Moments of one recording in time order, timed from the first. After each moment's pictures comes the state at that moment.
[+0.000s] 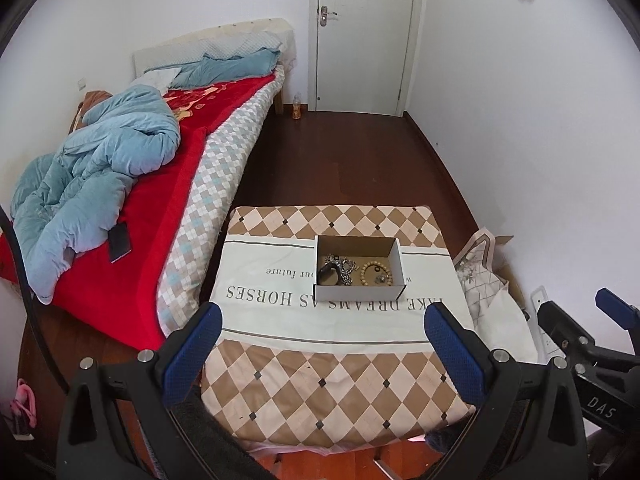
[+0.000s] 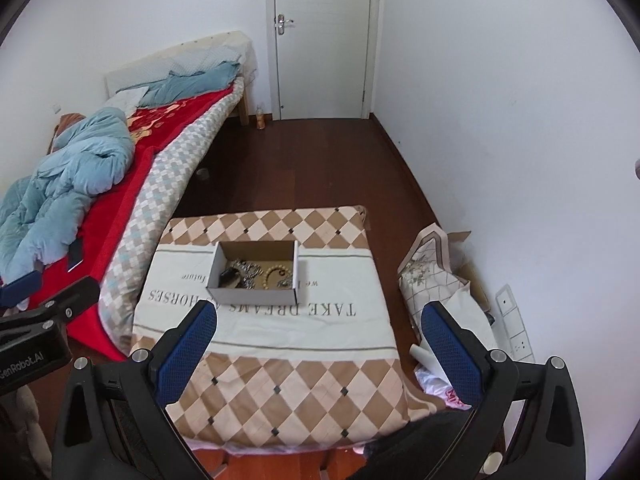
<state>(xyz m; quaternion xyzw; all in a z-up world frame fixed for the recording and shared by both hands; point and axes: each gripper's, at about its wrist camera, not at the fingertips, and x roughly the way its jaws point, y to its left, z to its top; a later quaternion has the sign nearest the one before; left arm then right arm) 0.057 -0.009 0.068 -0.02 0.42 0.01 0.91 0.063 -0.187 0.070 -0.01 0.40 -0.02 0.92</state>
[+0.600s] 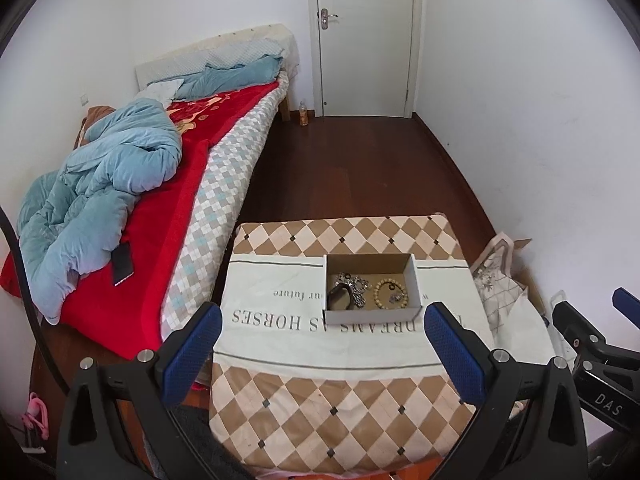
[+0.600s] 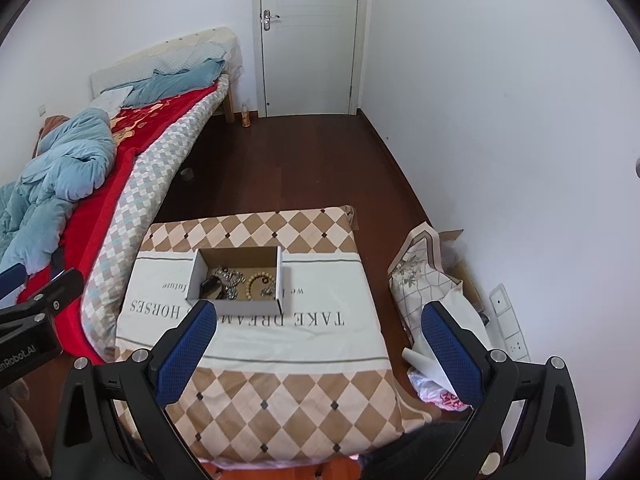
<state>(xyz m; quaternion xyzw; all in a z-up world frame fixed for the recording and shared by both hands) 0.107 -0.017 0.053 0.01 0.41 0.03 0.91 0.116 -0.197 0.051 -0.02 0.41 -0.05 0.91</state>
